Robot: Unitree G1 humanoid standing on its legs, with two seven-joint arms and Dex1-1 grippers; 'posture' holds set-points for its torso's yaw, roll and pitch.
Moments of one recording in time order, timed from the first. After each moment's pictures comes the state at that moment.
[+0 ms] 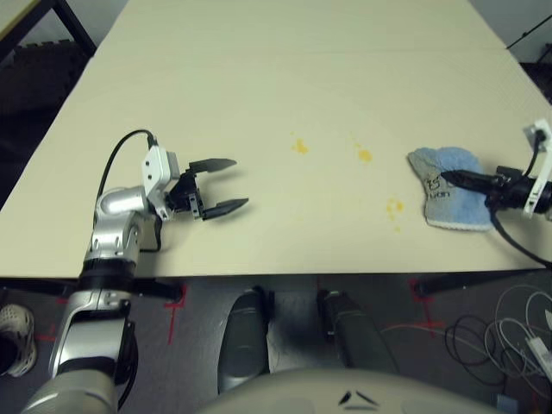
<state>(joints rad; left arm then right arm) -0.43 0.59 0.06 0.45 -0.39 -0.20 -1.36 -0.45 -0.83 -0.22 0.46 0.47 0.88 1.21</state>
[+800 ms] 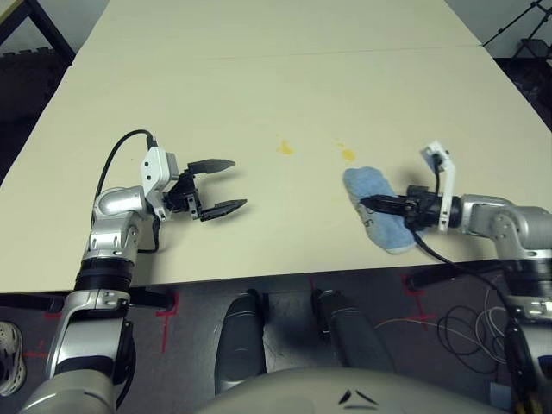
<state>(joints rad) -0.43 0.61 0.06 0.44 -0.39 -0.20 -1.35 -0.40 -0.44 -0.08 0.04 0.52 1.06 0.96</state>
